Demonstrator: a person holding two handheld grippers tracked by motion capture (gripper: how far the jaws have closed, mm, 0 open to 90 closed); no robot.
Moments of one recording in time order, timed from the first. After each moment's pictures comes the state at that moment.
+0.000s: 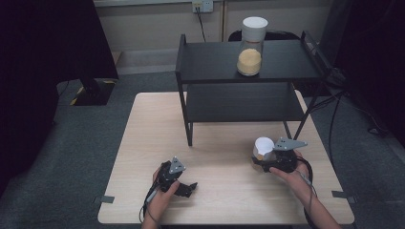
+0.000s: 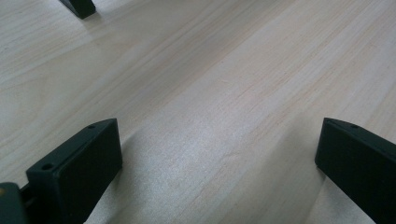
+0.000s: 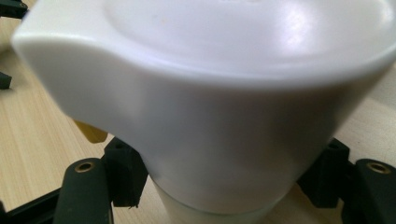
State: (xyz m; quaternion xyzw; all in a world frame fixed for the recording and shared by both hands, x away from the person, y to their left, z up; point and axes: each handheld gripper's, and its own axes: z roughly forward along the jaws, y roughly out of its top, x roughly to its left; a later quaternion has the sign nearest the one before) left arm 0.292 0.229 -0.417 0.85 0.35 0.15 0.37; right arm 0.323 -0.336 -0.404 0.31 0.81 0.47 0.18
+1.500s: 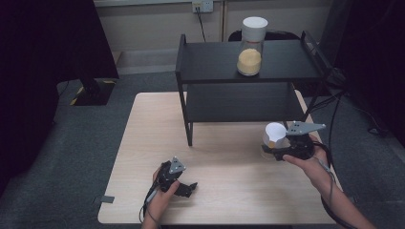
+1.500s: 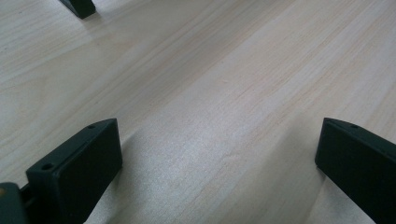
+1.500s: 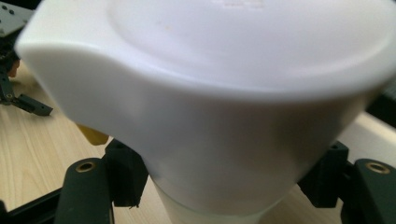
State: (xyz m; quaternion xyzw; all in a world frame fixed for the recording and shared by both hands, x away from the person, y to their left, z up) left arm 0.293 0.229 -0.417 0.85 0.34 0.15 0.37; right arm 0.324 -0.355 -0.314 0.29 0.82 0.46 0.18
